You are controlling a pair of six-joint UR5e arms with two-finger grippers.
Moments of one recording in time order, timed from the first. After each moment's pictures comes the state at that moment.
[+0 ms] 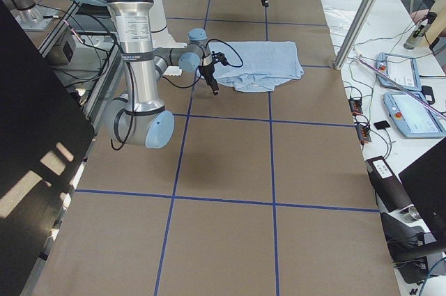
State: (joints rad) left arm -0.86 -1.92 -1.82 -2.04 -1.95 -1.47; right arm 0.29 -1.34 2.00 -1.51 1.55 0.87
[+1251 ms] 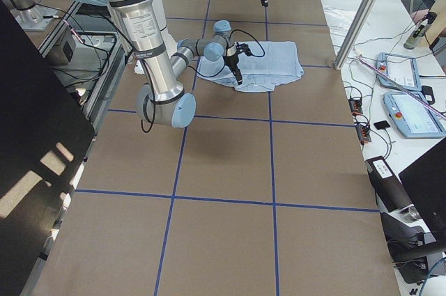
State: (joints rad) left arm -0.86 -1.92 -1.83 -2.03 -1.95 -1.48; right arm 0.44 -1.06 1.69 -1.51 1.57 0.83
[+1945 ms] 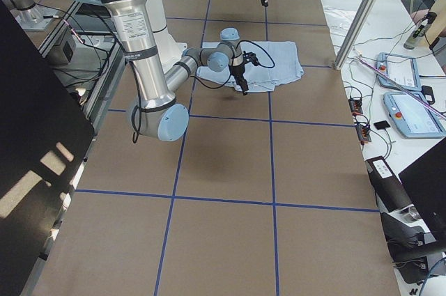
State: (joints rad) left arm -0.86 -1.92 -1.83 -2.03 -1.95 -1.48; right arm 0.54 -1.20 1.80 -1.45 1.68 0.79
